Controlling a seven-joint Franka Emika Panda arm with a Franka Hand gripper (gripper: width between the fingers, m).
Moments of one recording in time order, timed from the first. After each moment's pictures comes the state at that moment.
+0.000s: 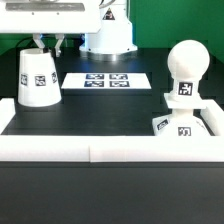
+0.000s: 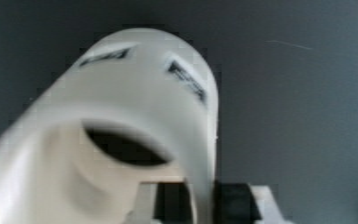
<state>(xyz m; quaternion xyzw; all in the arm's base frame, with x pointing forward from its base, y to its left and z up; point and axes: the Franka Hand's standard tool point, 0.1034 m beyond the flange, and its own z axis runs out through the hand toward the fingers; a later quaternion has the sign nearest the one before) 0.411 -0.138 0.088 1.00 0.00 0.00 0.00</state>
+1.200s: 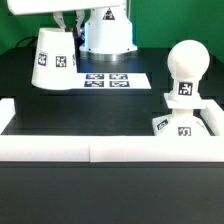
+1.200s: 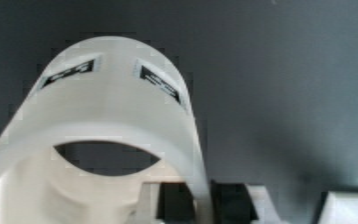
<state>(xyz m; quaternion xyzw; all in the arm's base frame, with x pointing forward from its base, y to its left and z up) 0.455 -0.090 0.144 1.00 0.04 0.03 -0.05</state>
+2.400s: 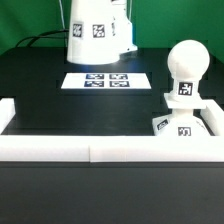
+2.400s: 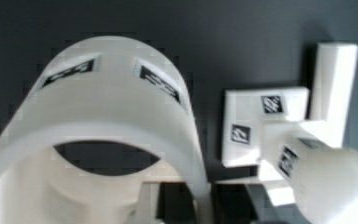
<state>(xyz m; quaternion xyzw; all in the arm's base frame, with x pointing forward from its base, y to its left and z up) 0.519 -0.019 0.203 1.00 -0.04 0.01 -0.09</state>
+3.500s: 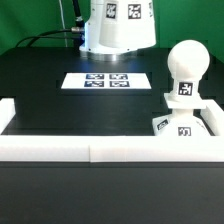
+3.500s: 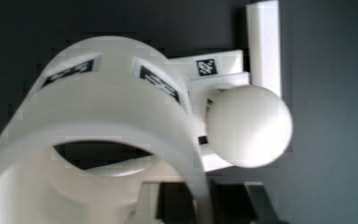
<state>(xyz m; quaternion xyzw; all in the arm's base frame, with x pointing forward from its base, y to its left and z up) 0.561 0.038 0.237 0.99 -0.09 -0.01 -0.09</state>
